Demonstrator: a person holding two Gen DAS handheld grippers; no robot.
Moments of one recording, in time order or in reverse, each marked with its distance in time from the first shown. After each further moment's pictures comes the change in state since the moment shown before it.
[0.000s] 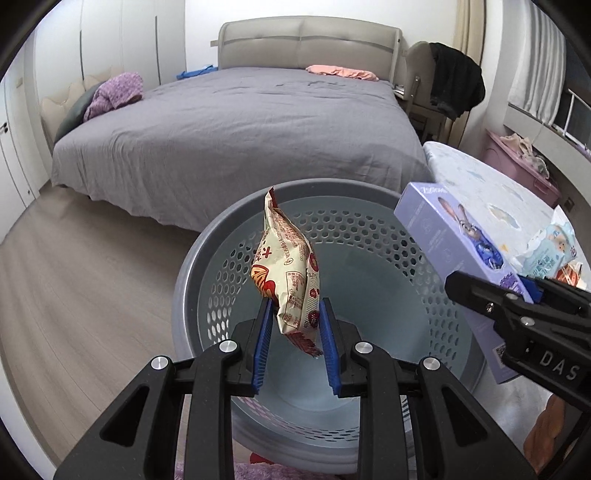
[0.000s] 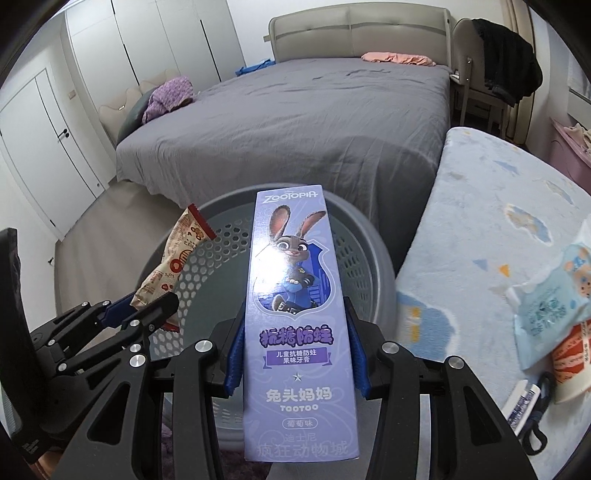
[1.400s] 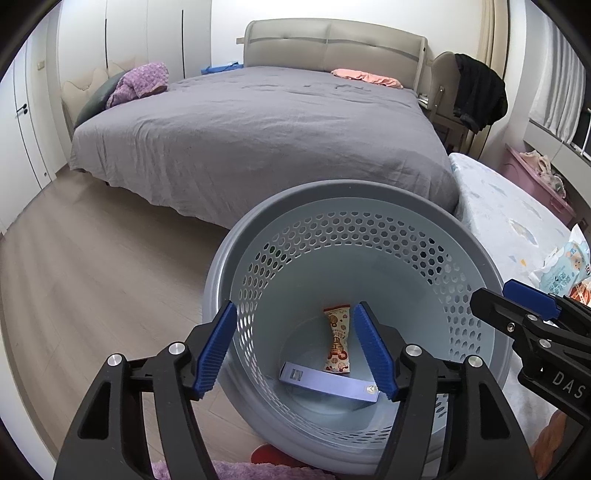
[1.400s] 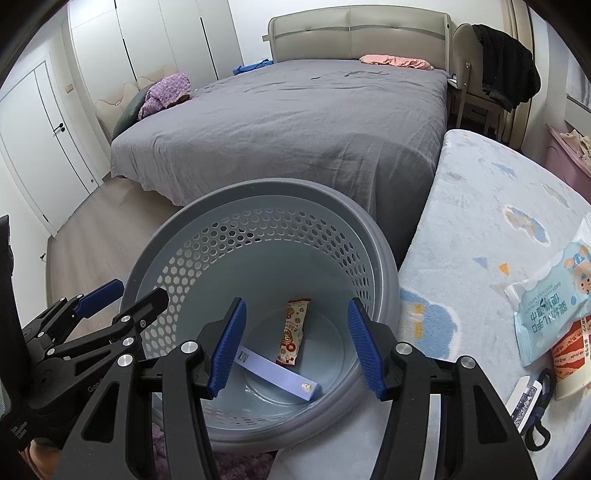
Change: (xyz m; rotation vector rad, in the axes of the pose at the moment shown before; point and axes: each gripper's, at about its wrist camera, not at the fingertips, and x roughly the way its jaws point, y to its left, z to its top) left arm 0.002 0.022 -0.003 -0.065 -0.011 0.056; right arm -0.004 0.006 -0.008 -0.010 -0.015 -0.034
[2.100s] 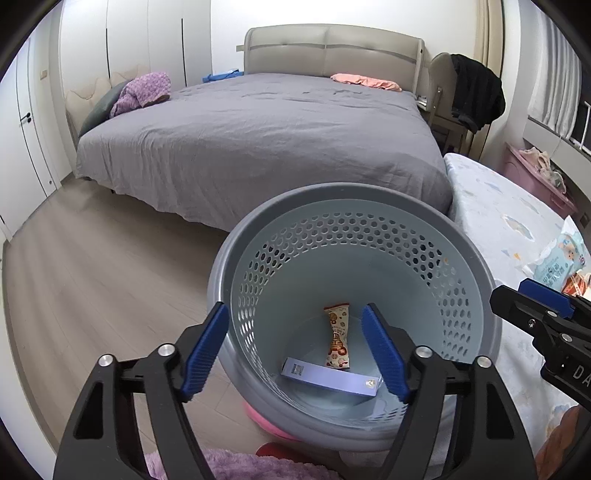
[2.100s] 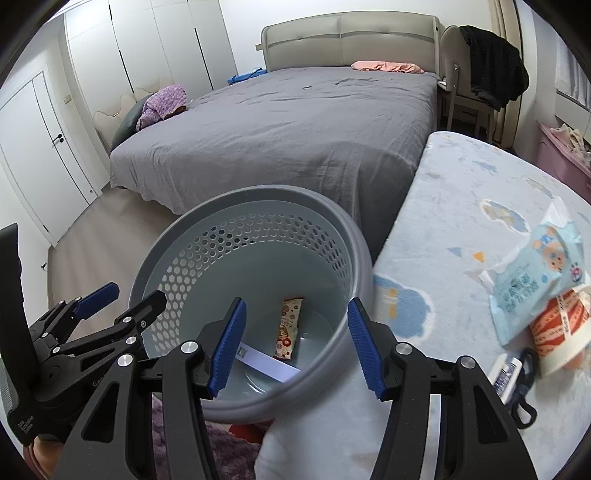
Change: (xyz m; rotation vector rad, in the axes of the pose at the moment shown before) left arm -0.021 -0.011 -0.007 0.020 -0.024 0.021; right arm -0.033 -0.012 -0.015 0.030 -0.038 -0.010
